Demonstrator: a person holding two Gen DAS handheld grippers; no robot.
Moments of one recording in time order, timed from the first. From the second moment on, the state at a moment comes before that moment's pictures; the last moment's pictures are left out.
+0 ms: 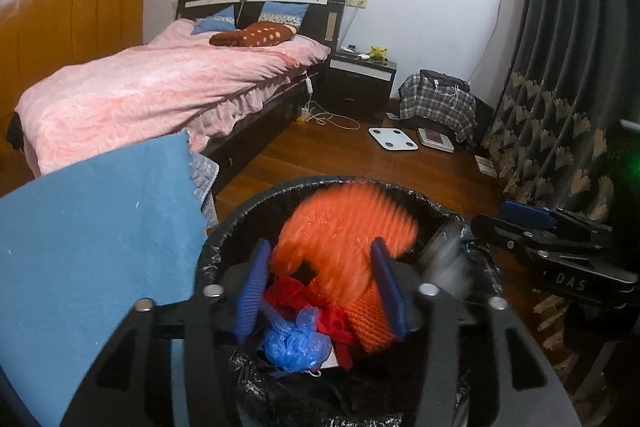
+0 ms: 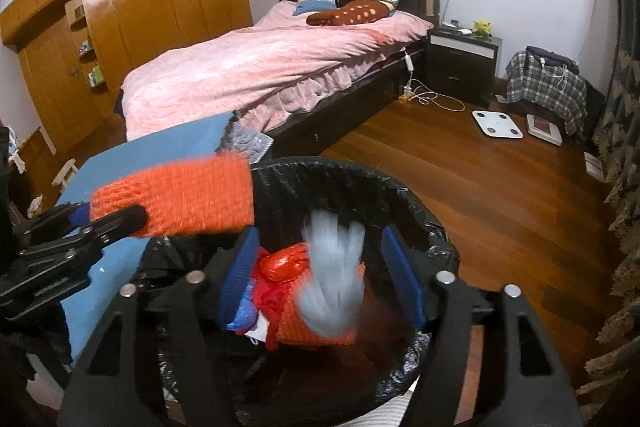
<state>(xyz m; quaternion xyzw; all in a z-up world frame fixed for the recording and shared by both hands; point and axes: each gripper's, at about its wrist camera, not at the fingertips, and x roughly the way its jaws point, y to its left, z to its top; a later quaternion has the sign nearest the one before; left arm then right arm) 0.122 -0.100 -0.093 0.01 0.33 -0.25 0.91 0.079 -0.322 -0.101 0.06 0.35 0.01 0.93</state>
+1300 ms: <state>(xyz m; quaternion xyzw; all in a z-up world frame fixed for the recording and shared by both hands) 0.054 -0.017 0.004 0.01 0.26 -0.12 0.96 0.031 -0.242 0.006 0.04 0.30 0.09 0.95</state>
